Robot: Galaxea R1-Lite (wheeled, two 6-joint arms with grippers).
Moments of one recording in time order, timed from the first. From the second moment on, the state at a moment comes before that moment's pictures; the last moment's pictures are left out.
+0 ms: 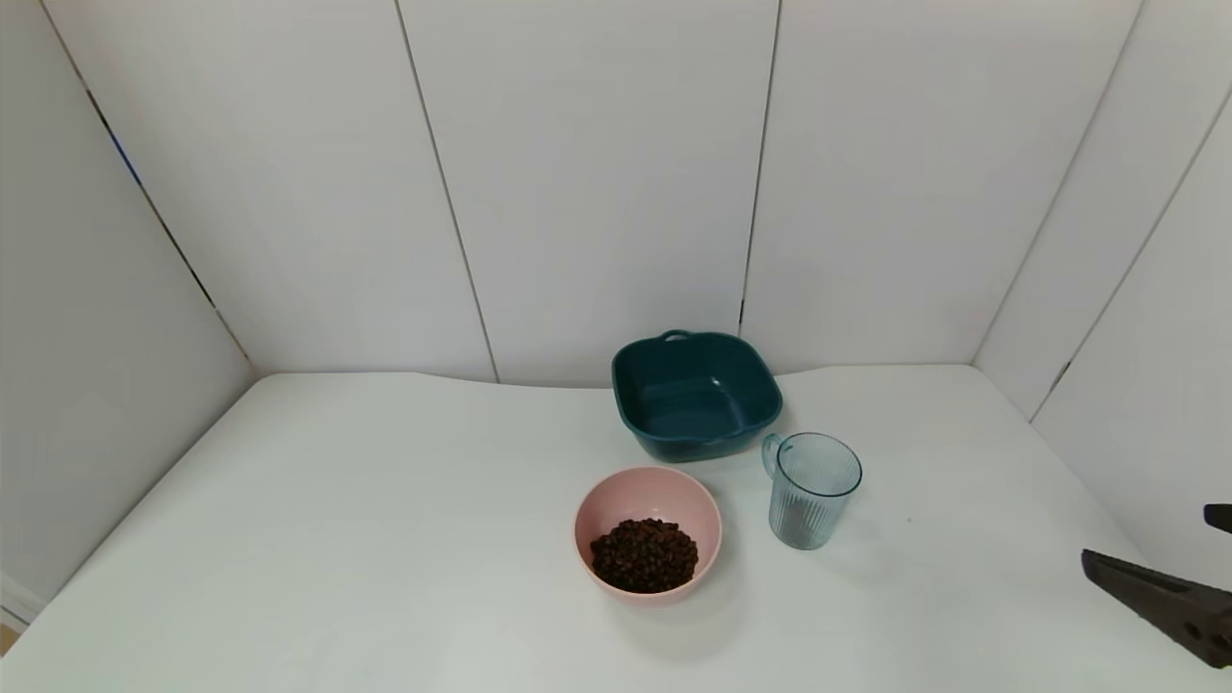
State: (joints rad) left arm 0.00 0.00 0.00 0.00 -0.01 0.07; right arm 0.52 1.00 -0.73 0.25 -0.32 0.10
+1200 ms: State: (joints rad) left arm 0.00 0.00 0.00 0.00 -0.01 0.07; right arm 0.09 0.37 -0.50 0.28 -0.34 0.08
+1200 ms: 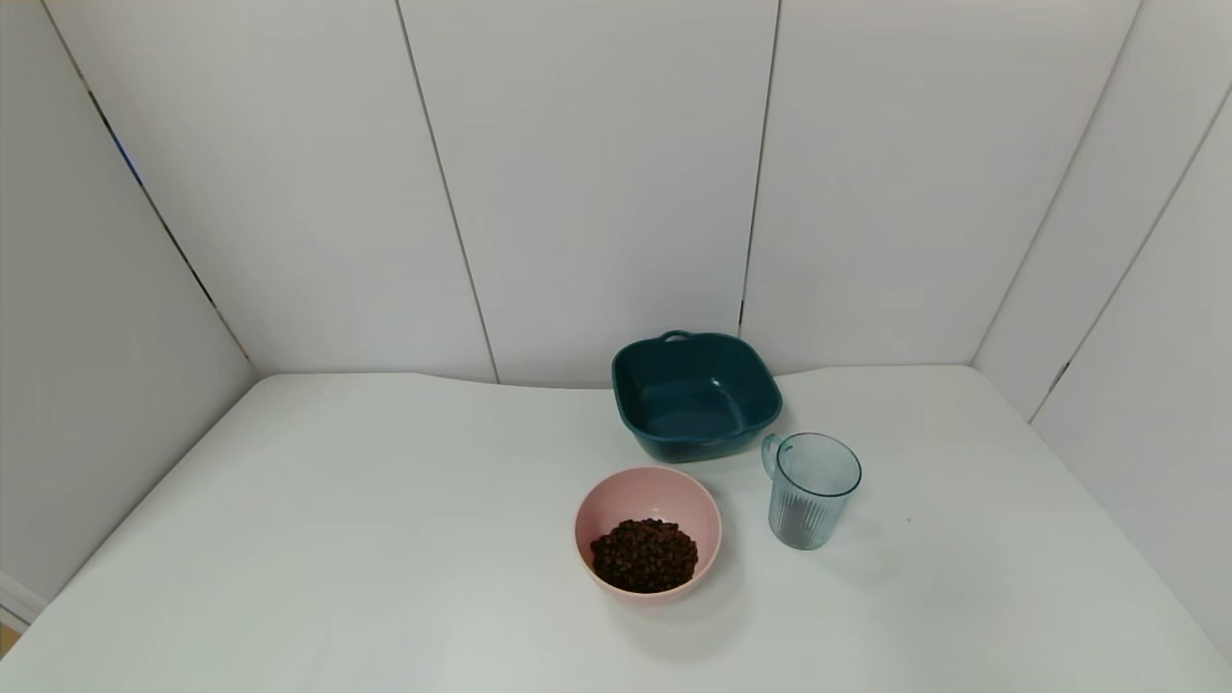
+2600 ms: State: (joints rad) left arm 0.00 0.00 0.00 0.00 -0.01 0.07; right arm 0.00 0.00 -0.06 0.05 -0.01 -0.05
